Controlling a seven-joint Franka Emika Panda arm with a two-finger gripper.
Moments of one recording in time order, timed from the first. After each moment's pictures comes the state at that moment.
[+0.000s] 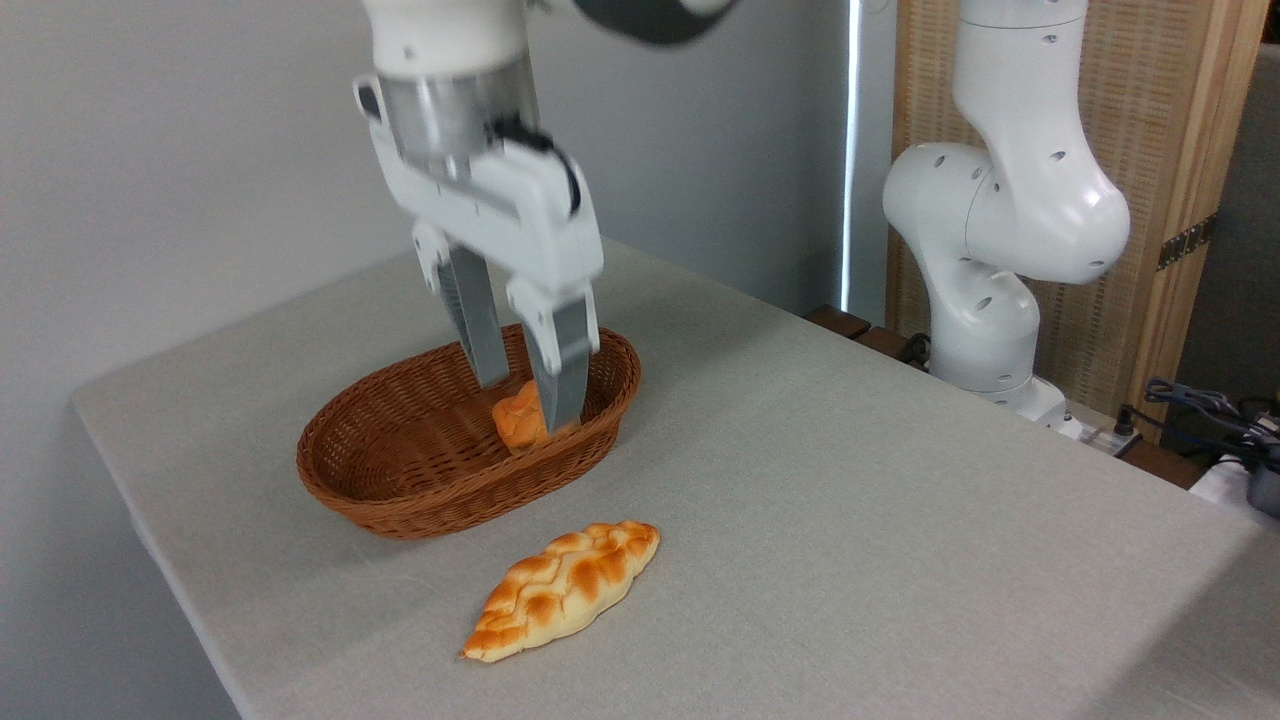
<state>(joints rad) 0.02 -0.02 -0.05 -1.68 -0.05 1.67 0.72</state>
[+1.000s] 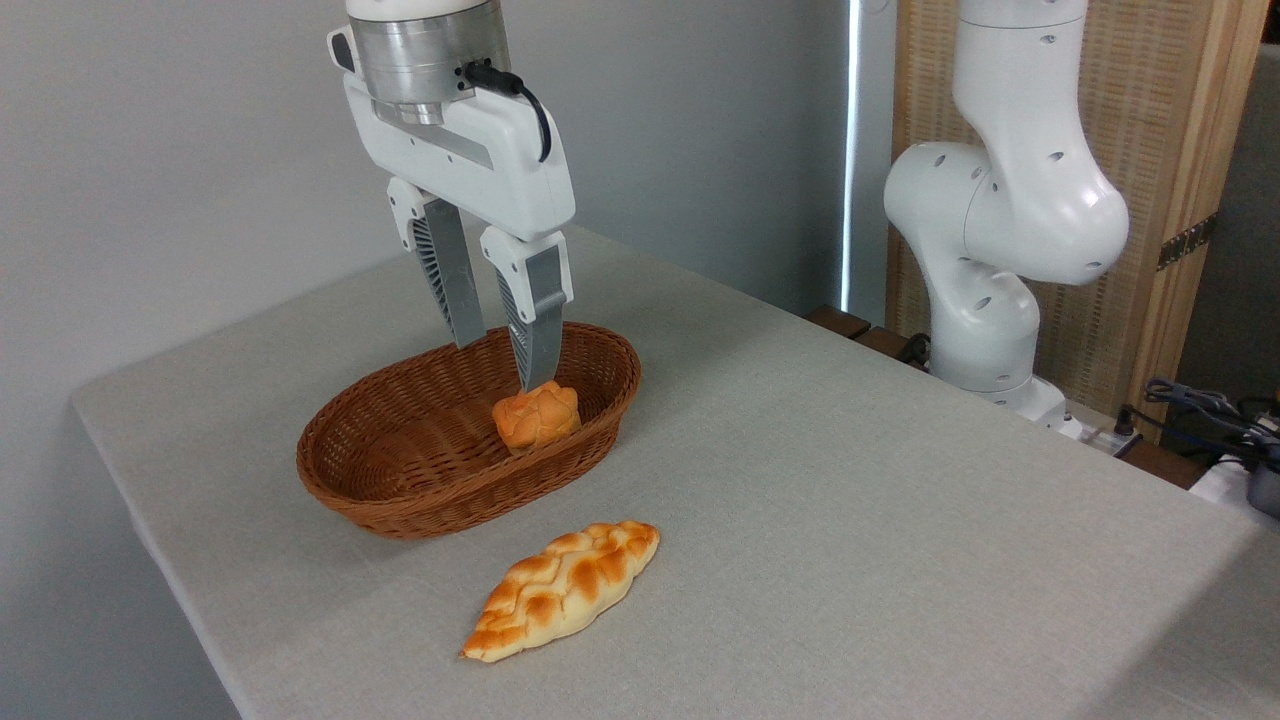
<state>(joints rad) -0.01 -0.01 -0.06 -1.64 -0.05 1.64 0.67</state>
